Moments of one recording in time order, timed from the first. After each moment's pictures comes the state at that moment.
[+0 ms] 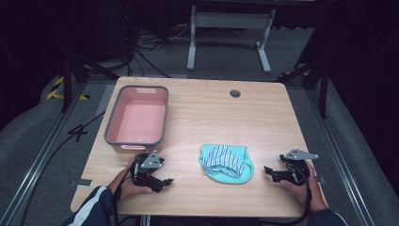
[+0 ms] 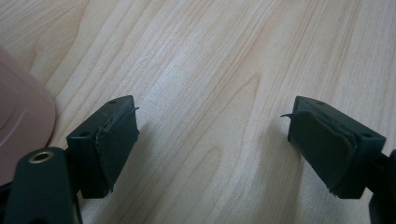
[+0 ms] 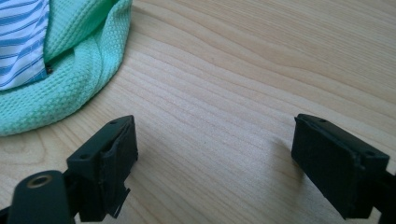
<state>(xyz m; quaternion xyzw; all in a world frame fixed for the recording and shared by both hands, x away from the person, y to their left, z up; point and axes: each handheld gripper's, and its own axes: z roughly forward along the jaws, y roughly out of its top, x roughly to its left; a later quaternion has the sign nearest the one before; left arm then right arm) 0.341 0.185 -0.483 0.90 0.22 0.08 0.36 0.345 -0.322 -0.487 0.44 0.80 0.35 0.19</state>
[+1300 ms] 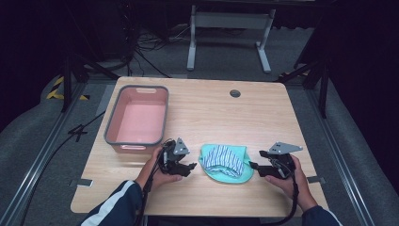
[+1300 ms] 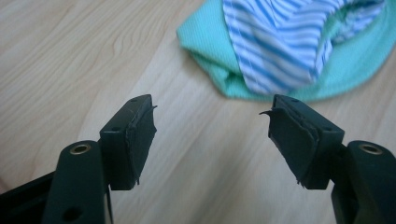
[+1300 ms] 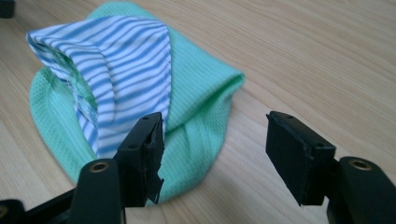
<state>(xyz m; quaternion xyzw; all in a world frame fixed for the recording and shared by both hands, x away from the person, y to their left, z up) 0.366 0.095 -0.447 0.89 0.28 0.12 0.34 0.348 -0.261 -0.446 0.37 0.84 0.37 0.16</state>
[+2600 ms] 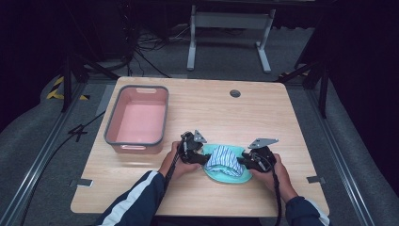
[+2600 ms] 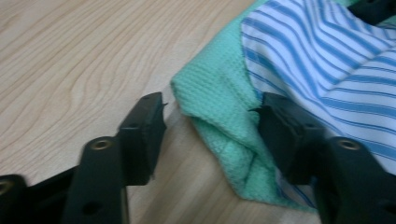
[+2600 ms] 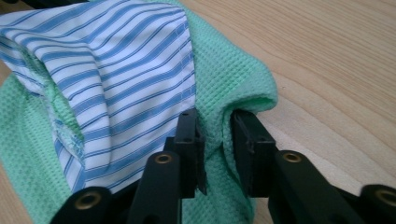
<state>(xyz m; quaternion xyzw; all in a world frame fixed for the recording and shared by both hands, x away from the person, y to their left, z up) 0.407 0.049 -0.473 0.89 0.30 0.08 0.34 0.378 -0.221 -0.470 0.38 0.86 0.34 0.12</state>
